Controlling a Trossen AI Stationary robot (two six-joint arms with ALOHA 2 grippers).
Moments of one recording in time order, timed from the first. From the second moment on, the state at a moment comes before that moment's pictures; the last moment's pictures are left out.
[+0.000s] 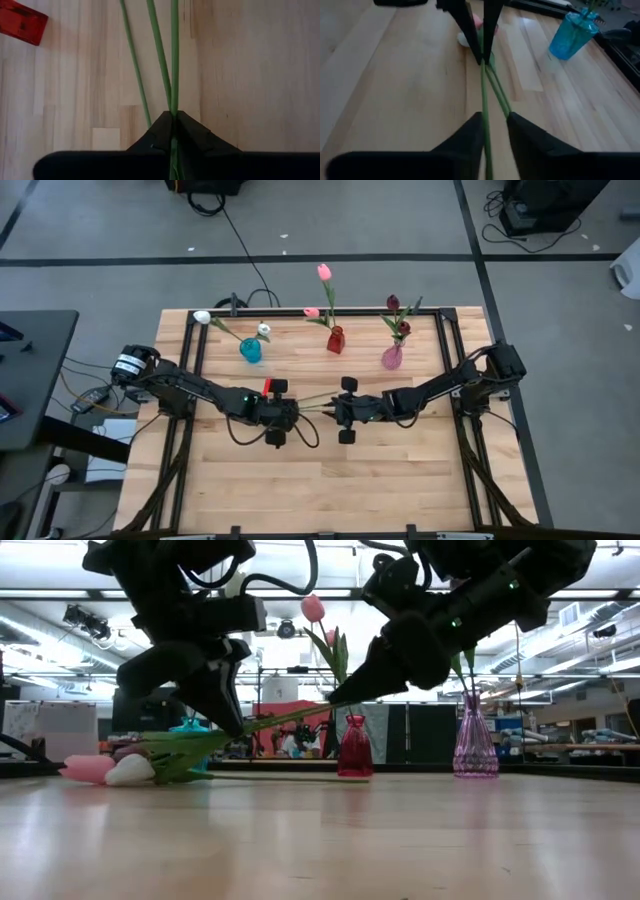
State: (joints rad) left arm -0.24 1.58 0.91 -0.43 -0.43 -0.03; right arm 0.18 1.72 0.80 0.38 0.35 -0.06
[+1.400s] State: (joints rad) left arm -0.43 1.41 0.51 0.34 -0.58 -0.21; right arm 0.11 1.72 0.80 0.36 0.54 0.16
